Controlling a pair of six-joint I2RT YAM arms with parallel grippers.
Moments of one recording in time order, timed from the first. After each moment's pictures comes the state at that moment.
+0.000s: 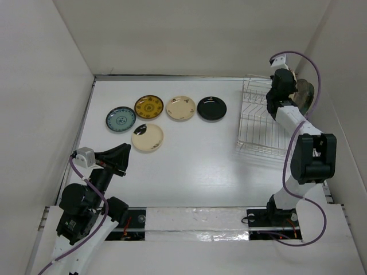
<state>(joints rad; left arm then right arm) -0.52 0.04 0.59 -0.33 -0.14 -0.34 0.00 1.69 1.28 0.29 0.68 -0.60</state>
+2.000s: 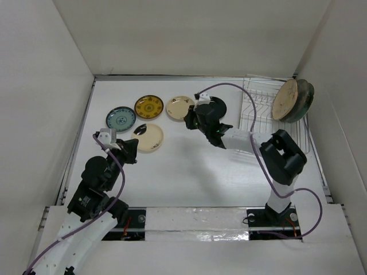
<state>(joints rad) -0.51 0.31 0.59 -0.34 -0.20 -0.35 0.70 1.78 1.16 0.31 0.29 0.42</state>
